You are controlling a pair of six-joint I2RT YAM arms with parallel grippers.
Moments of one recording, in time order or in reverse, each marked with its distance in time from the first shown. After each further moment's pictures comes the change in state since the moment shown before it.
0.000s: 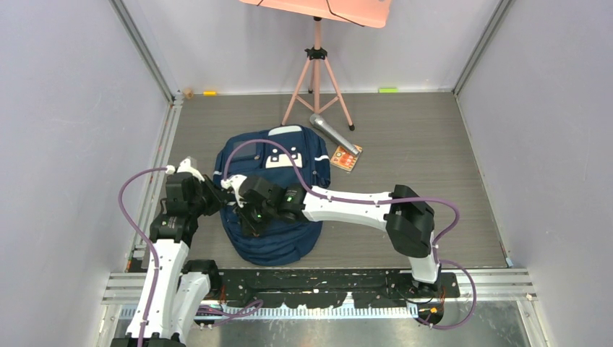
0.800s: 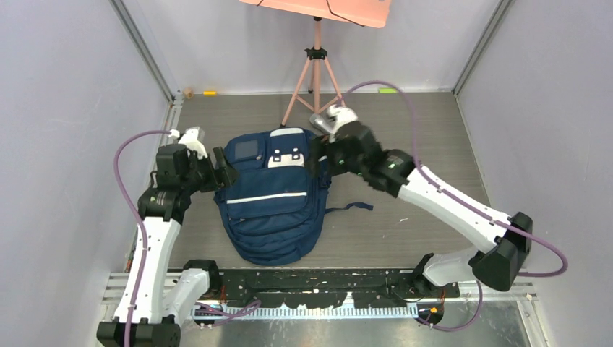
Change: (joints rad) left arm -0.039 0.161 0.331 -0.120 0.031 0.290; right arm -0.336 -0.584 -0.262 -0.095 0.249 0.078
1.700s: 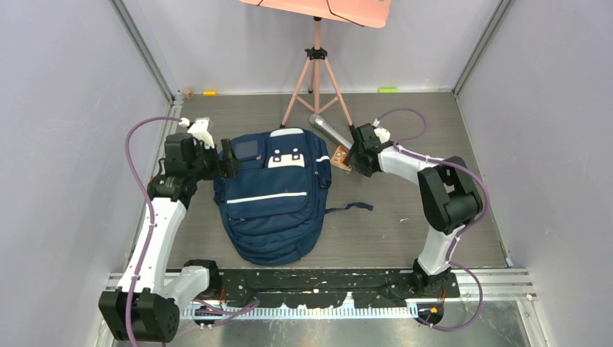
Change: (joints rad) left arm -0.005 0.164 0.003 0.162 0.003 0.137; right arm -0.483 0.423 -0.196 0.170 0.127 0.401
